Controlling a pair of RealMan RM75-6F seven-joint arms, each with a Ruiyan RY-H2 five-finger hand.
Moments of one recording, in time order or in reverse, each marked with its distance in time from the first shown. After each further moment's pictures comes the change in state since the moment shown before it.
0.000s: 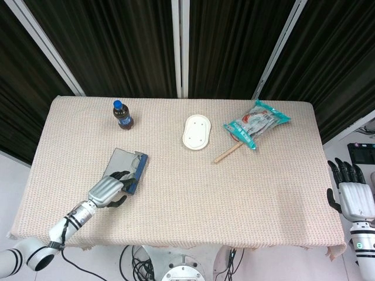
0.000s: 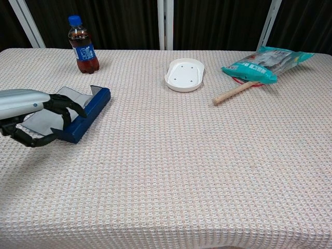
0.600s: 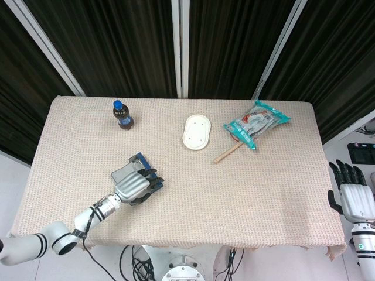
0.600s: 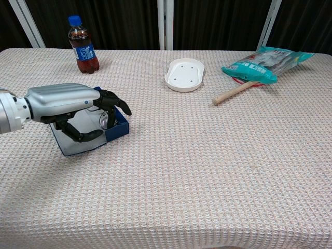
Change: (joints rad) left arm -0.136 -0.118 -0.058 0.067 0.030 -0.080 0.026; right arm -0.005 -0.010 -0.003 0.035 0.004 -0.013 0.044
